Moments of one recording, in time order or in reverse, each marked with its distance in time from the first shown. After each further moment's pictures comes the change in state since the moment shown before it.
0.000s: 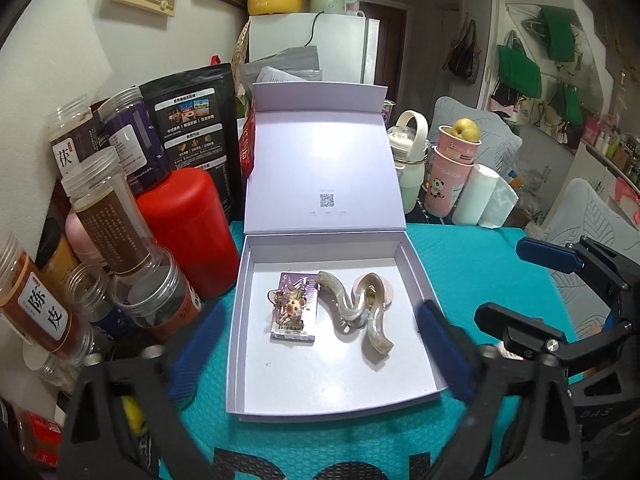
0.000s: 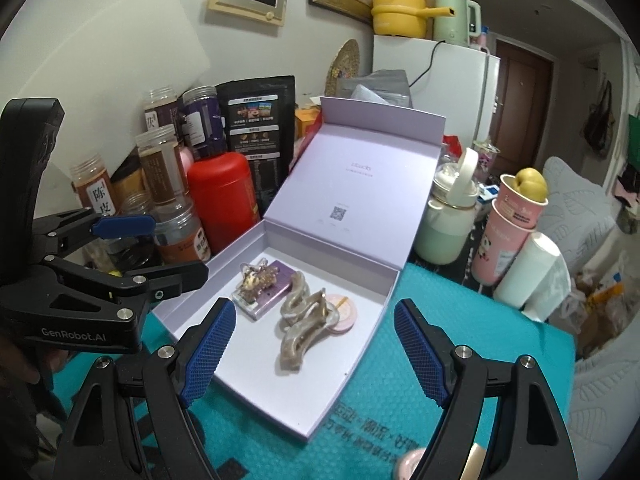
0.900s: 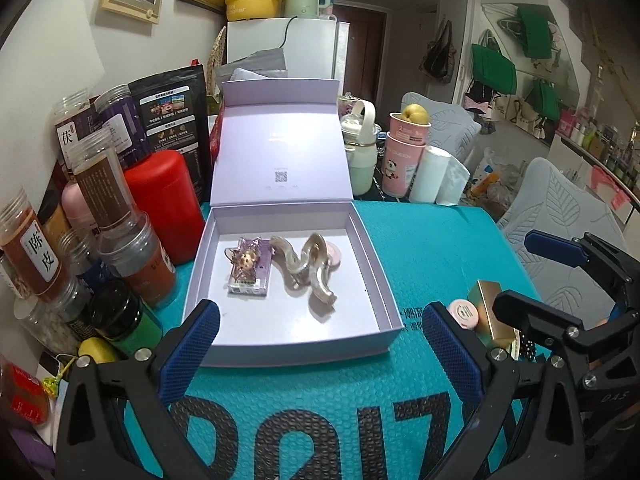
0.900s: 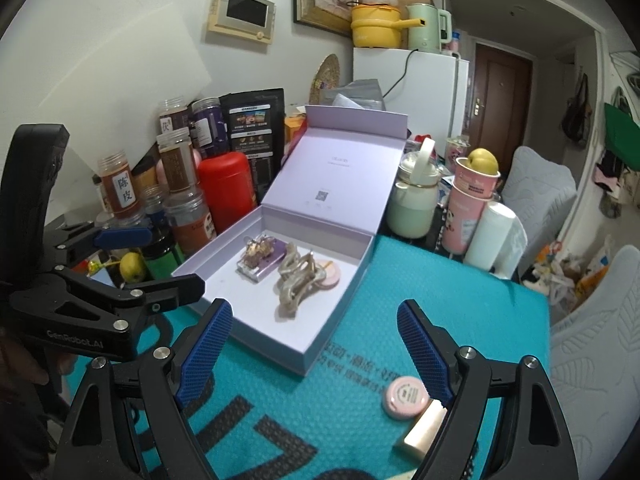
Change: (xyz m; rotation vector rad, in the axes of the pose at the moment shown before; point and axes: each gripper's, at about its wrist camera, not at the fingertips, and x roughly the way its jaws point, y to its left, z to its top) left arm -0.042 -0.044 -0.050 0.026 -0.012 -0.059; right arm -0.076 -0.001 -0.056 0.039 -0.043 -0.032
